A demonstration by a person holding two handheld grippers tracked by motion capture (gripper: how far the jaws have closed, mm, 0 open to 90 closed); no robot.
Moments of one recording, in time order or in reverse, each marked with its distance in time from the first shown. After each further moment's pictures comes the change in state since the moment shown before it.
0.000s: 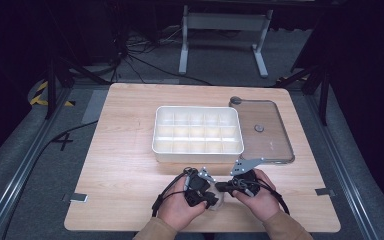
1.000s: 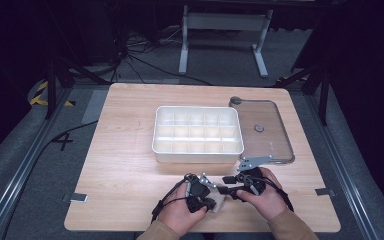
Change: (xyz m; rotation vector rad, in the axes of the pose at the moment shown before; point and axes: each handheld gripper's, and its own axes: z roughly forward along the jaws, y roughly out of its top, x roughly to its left) left arm -0.006 -0.010 0.012 0.027 0.067 -0.003; right arm -0.006 -0.003 -0.011 -0.033 -0.005 0.132
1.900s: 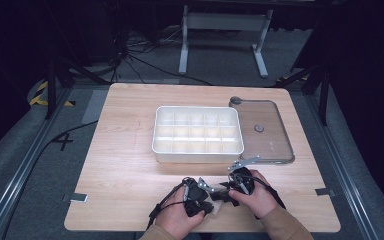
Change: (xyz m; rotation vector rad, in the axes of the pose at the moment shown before) left arm -0.003 -0.010 0.000 0.008 0.003 -0.010; right arm -0.006 -0.007 0.032 0.101 0.085 0.166
